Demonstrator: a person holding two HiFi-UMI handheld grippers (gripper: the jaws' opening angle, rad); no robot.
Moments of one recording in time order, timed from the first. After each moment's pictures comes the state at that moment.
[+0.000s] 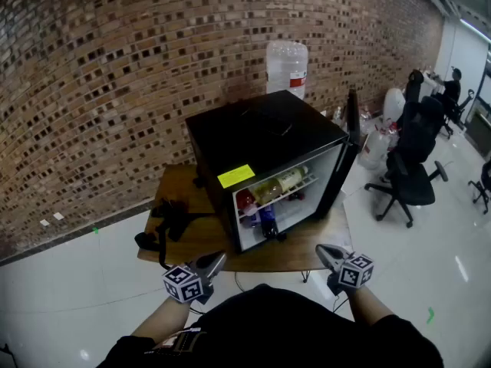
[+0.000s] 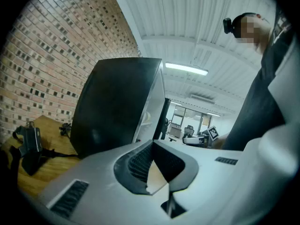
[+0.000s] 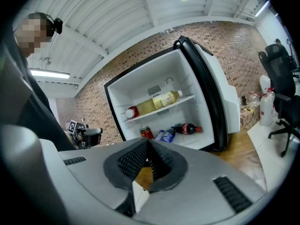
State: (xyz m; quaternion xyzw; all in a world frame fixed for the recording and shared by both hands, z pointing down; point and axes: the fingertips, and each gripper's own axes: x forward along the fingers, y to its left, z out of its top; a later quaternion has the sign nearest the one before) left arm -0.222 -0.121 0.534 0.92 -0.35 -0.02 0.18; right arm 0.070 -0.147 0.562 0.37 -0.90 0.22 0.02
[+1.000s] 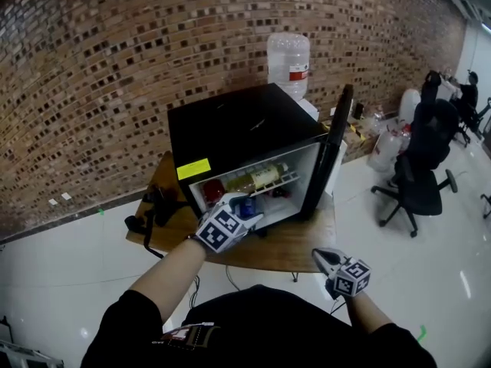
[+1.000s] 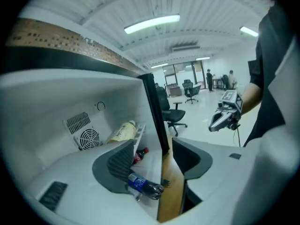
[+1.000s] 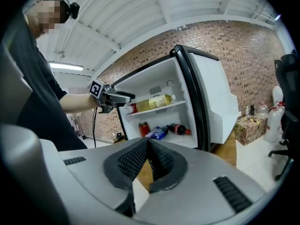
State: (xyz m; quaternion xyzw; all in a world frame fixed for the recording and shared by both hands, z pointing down) left arm -0.006 -0.242 0.469 0.90 -0.35 0.28 -0.02; right arm 0.175 -0.150 0.563 0.31 -0.93 0.17 0.06
